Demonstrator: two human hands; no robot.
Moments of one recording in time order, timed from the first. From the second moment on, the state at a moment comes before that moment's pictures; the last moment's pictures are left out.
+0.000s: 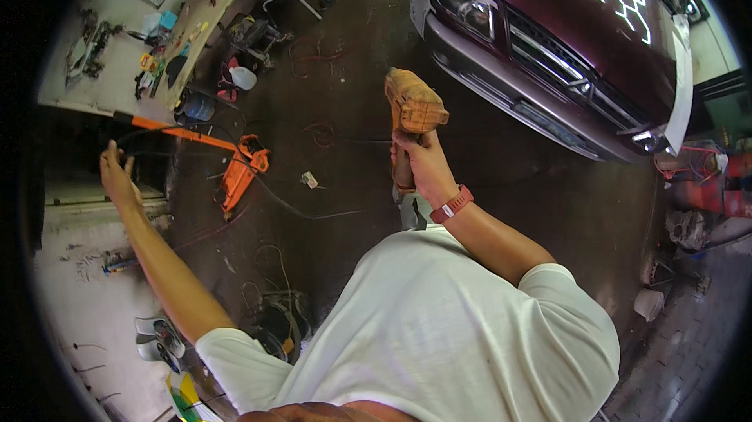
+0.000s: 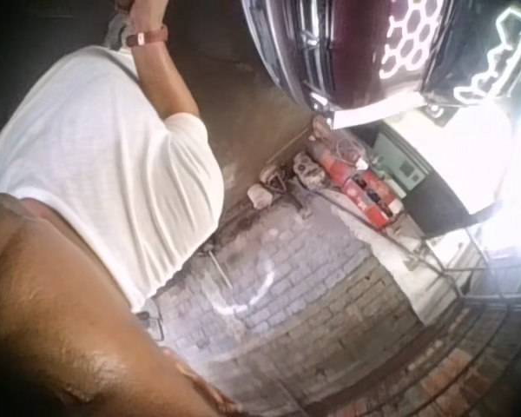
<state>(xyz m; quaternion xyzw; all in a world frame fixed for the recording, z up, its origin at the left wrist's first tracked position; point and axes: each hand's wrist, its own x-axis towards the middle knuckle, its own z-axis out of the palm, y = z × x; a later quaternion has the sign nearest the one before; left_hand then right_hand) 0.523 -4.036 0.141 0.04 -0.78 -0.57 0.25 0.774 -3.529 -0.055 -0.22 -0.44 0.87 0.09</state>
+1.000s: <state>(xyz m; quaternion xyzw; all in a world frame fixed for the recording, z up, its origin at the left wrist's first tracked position) -0.057 -3.852 0.025 0.12 -0.82 -0.53 0.17 0.039 -3.243 -0.210 -0.49 -0.76 0.40 0.16</state>
